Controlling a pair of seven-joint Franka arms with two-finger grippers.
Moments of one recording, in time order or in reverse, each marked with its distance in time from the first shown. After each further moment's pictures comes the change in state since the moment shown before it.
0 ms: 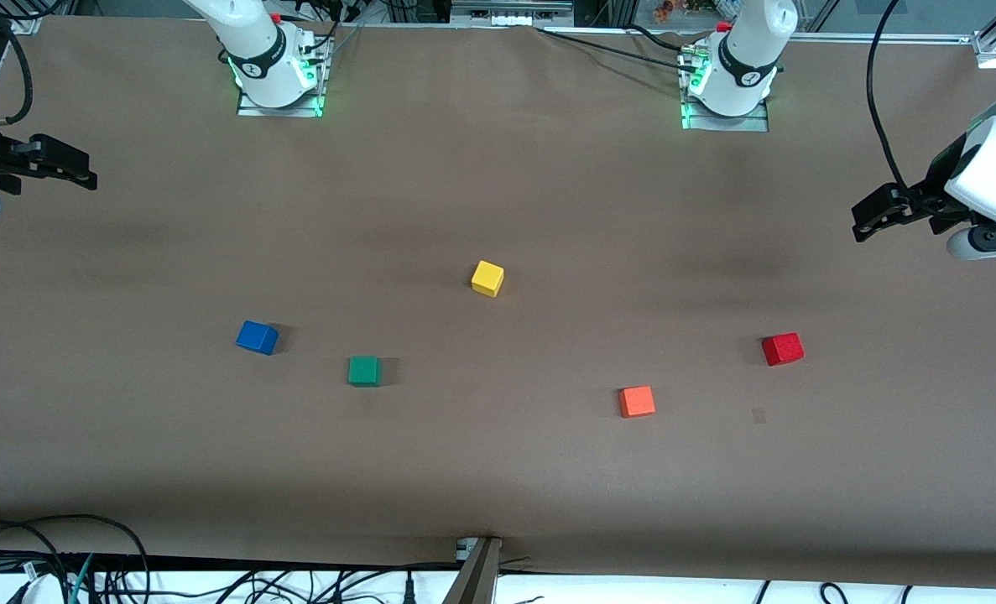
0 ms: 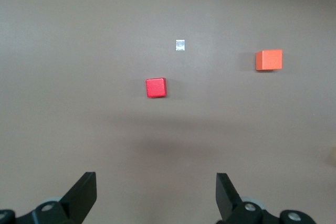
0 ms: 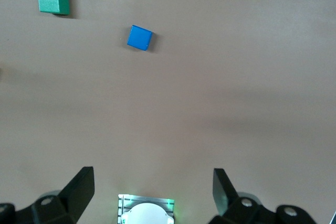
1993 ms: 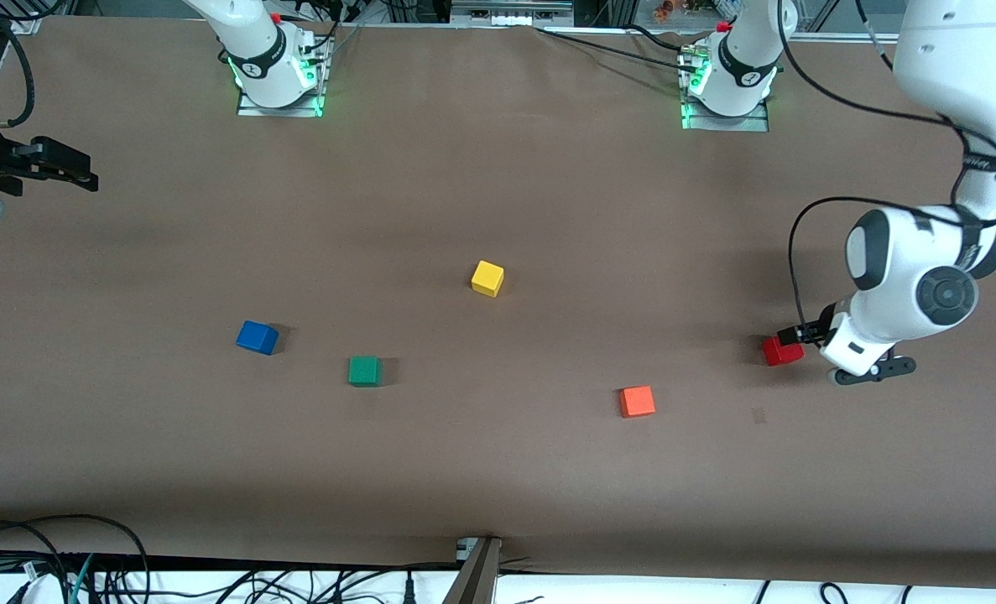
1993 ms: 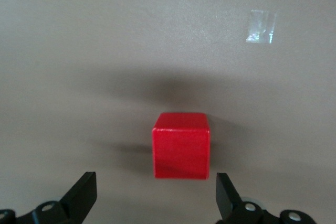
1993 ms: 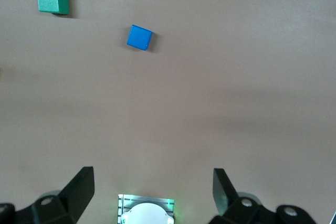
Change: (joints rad) left arm 0.113 0.439 0.020 -0.342 0.000 0.685 0.008; right arm 0.000 0.004 0.000 0.001 0.000 0.000 0.000
